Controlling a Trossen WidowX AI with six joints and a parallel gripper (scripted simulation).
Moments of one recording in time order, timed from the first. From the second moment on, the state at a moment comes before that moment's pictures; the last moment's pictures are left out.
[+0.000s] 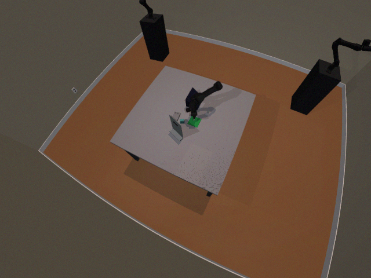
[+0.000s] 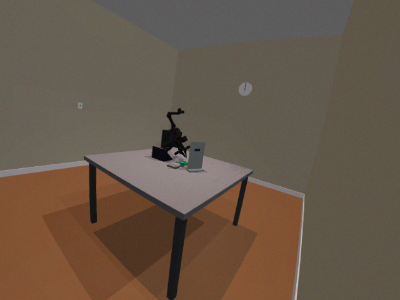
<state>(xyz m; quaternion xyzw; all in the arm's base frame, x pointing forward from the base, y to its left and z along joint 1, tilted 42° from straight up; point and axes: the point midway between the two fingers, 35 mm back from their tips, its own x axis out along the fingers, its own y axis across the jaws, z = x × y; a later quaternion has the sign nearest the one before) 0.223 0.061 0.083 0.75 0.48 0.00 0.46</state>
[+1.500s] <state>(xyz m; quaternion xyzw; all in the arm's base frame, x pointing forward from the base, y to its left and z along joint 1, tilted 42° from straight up) 0.223 0.088 0.055 0.75 0.48 0.00 0.45</state>
